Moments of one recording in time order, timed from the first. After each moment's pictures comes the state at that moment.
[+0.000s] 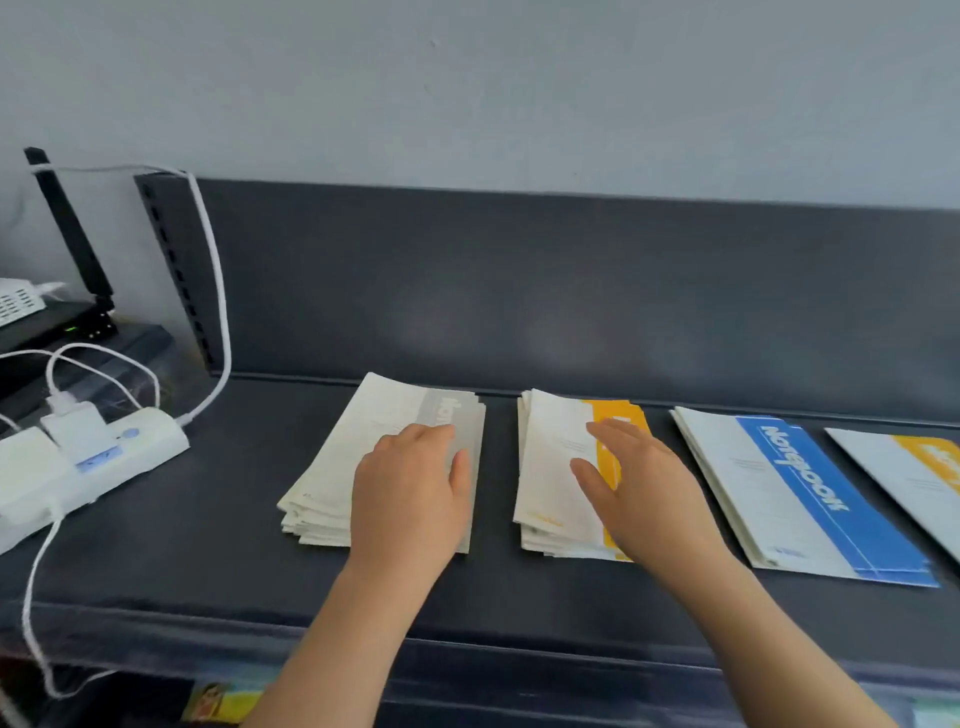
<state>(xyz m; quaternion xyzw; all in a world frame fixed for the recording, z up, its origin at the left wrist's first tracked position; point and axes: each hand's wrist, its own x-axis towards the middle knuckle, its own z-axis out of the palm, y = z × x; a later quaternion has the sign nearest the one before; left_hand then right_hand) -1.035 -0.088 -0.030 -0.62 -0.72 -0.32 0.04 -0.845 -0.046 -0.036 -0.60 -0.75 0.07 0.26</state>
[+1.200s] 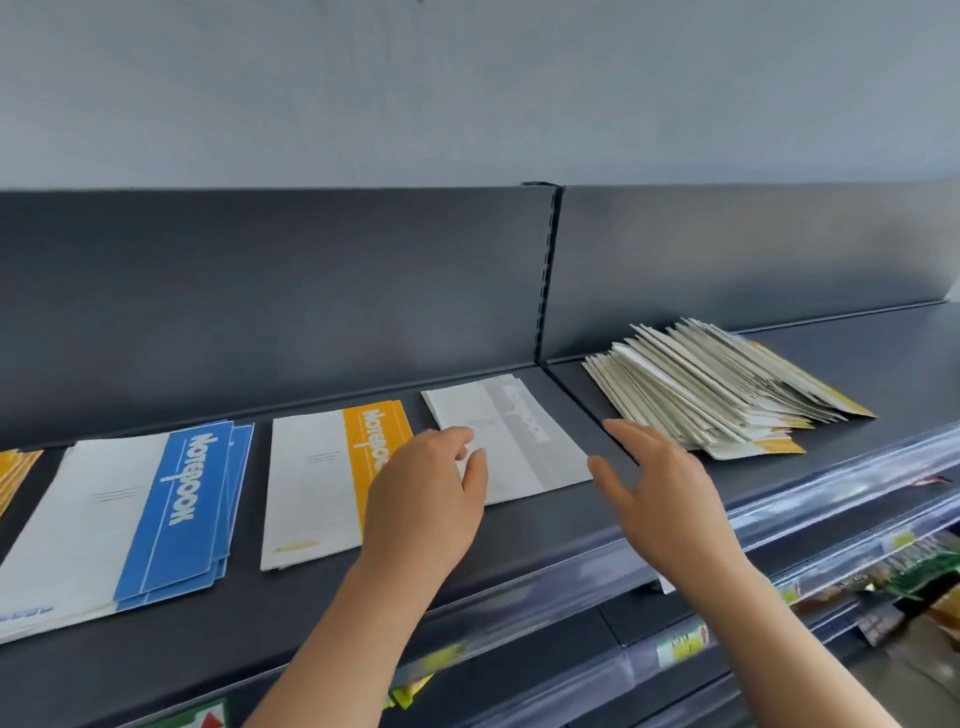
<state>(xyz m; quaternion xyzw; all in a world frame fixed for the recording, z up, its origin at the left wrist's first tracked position) -0.477 -0.057 -0.036 -0.76 -0.54 -0.35 -0.11 -0.290 -0.111 -0.034 -0.75 -0.59 0.01 0.30</state>
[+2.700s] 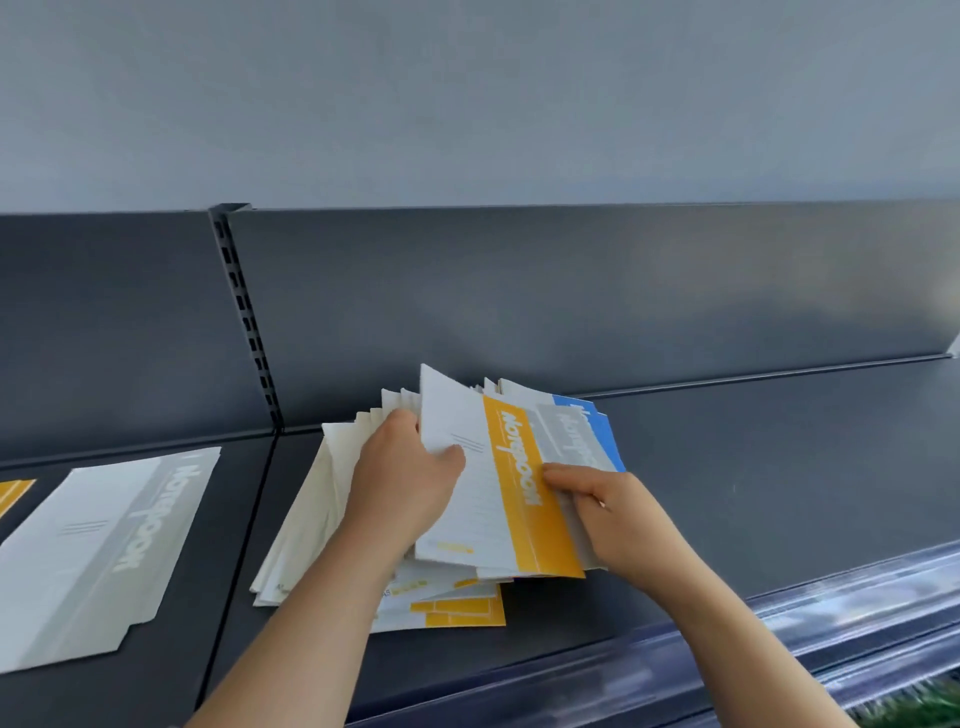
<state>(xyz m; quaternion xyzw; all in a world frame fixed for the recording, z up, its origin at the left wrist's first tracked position) -0.081 0.033 -0.019 -0.64 -0.63 -0.35 -0.25 0.109 -0.010 -0.048 -0.67 -0.63 0.26 0.29</state>
